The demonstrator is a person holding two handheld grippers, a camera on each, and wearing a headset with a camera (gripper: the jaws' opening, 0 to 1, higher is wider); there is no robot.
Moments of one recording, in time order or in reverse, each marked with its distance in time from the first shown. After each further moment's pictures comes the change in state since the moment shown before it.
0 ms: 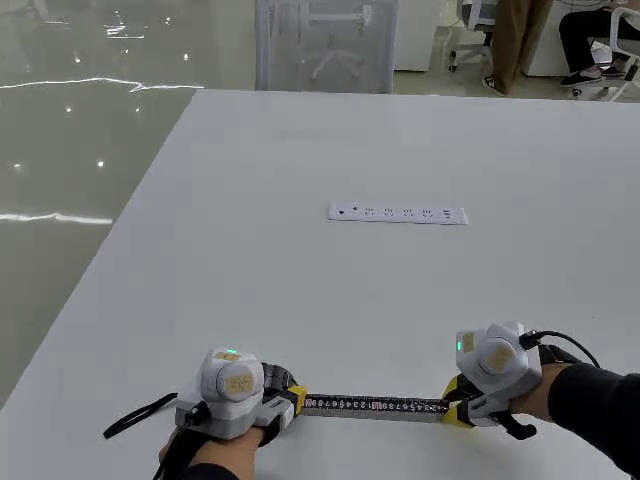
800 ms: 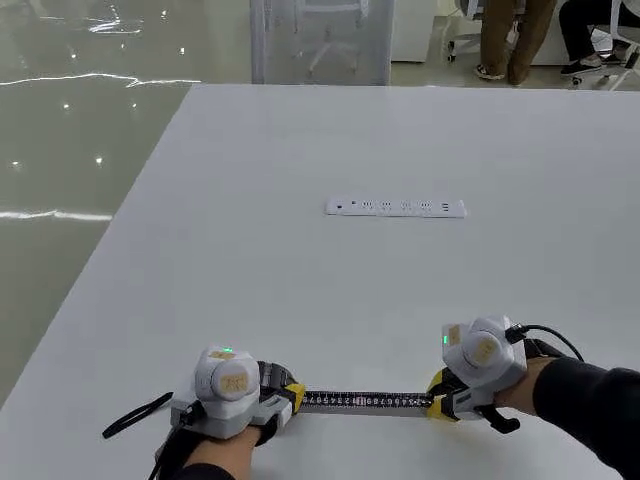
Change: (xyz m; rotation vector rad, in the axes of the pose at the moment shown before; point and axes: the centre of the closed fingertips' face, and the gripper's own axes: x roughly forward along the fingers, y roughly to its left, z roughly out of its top) left arm -0.002 0.000 -0.001 -0.010 0.012 -0.007; right arm 0.010 0.002 0.020 -0.002 -0.039 0.014
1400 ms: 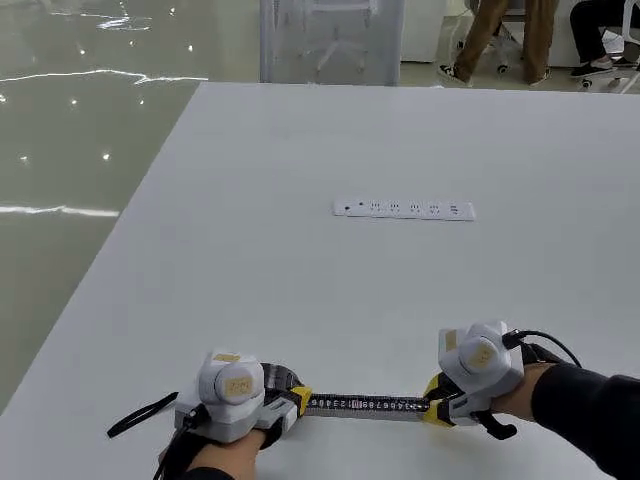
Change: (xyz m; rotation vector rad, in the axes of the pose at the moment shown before) left arm -0.001 0.000 0.000 -0.011 -0.008 -0.010; right arm 0.008 0.005 0.014 -0.014 0.002 0.011
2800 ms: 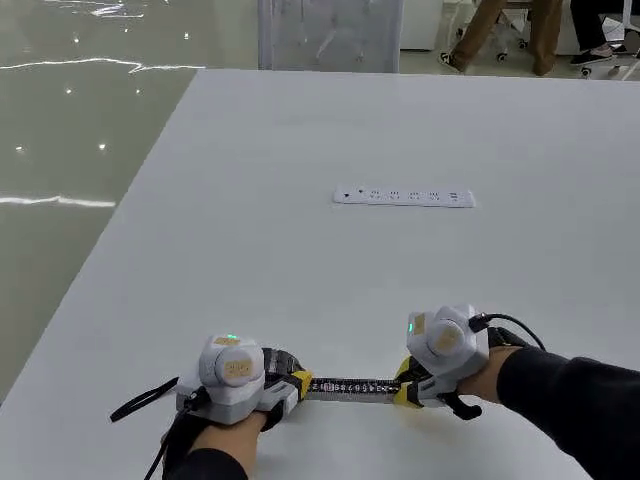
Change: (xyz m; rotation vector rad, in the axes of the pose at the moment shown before) left arm 0.000 0.000 0.001 -0.005 -0.005 -0.009; right arm 0.018 0.004 0.033 -0.006 -0.034 -0.003
